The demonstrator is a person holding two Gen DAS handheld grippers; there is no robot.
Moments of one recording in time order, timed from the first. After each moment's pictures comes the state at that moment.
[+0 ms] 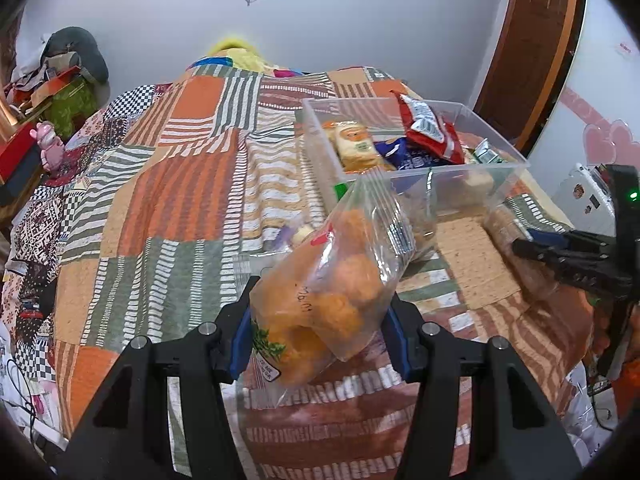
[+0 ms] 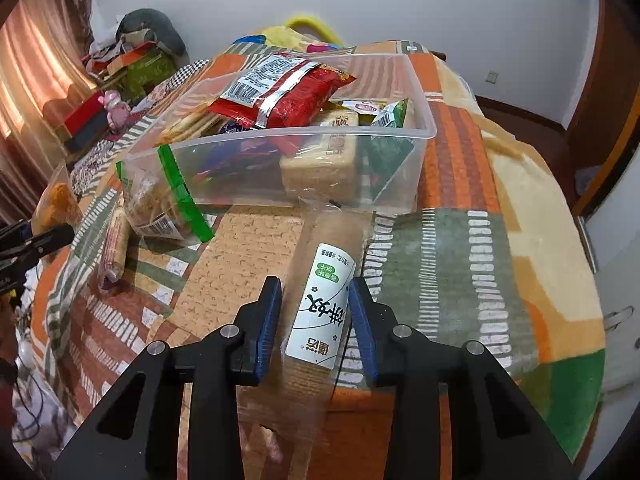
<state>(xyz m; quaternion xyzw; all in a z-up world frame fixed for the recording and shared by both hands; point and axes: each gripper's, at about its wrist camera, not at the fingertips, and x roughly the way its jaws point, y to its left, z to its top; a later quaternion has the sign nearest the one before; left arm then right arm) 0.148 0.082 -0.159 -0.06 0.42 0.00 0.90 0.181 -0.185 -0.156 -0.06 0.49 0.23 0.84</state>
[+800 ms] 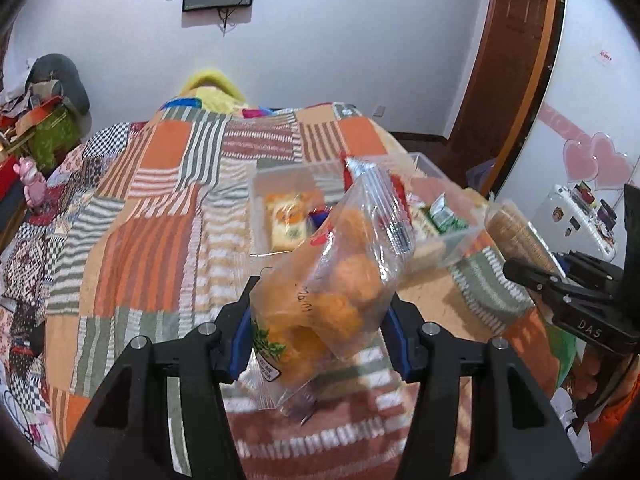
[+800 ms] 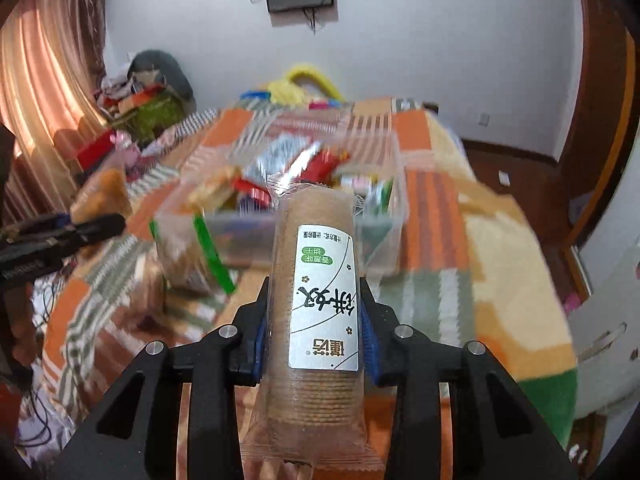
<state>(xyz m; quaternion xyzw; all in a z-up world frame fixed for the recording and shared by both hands) 0.194 0.038 -0.106 -0.06 0.37 -0.03 0.92 0.176 -0.189 -0.095 -0.04 0.40 0.23 0.89</state>
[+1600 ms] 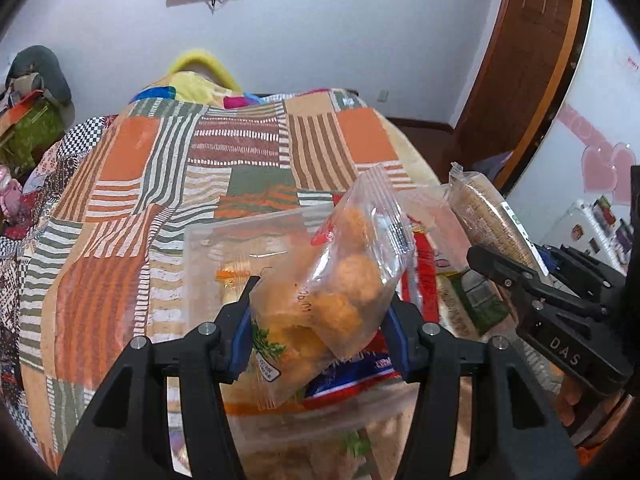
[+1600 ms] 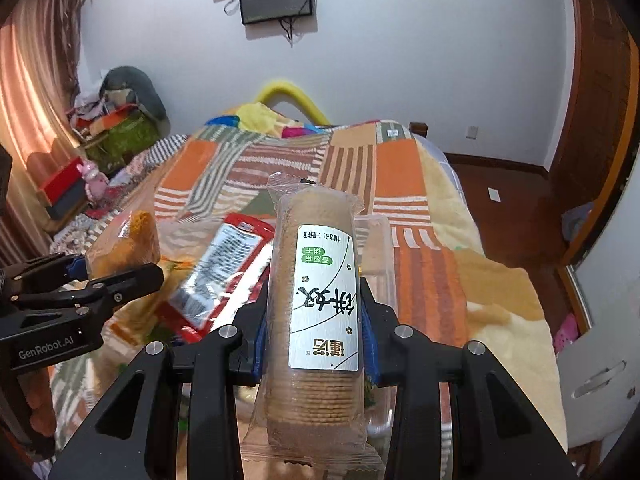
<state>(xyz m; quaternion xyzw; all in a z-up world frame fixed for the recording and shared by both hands) 0.335 0.018 -0.134 -0.06 0.42 -0.03 0.91 0.275 -0.160 -0.112 -0.04 0.40 0.20 0.89</state>
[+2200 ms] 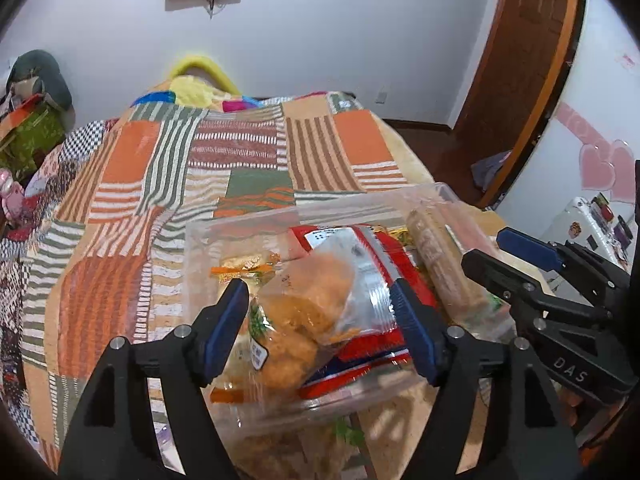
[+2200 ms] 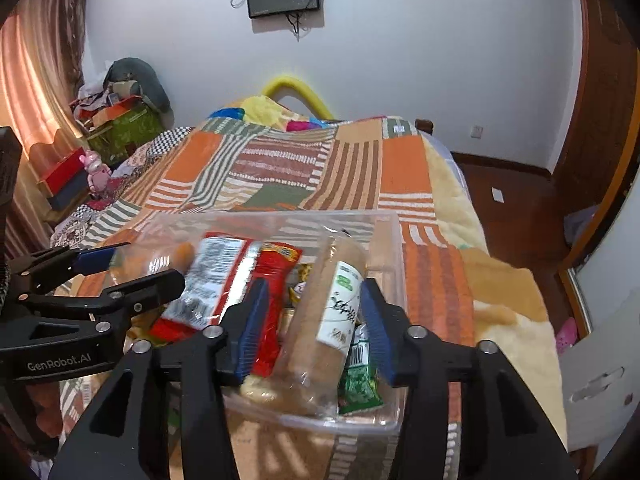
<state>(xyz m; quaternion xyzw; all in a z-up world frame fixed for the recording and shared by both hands) 0.316 0.014 -0.119 -0.05 0.40 -0.04 0.91 0.253 -0.170 -0.092 -0.05 0.39 0.21 0.90</state>
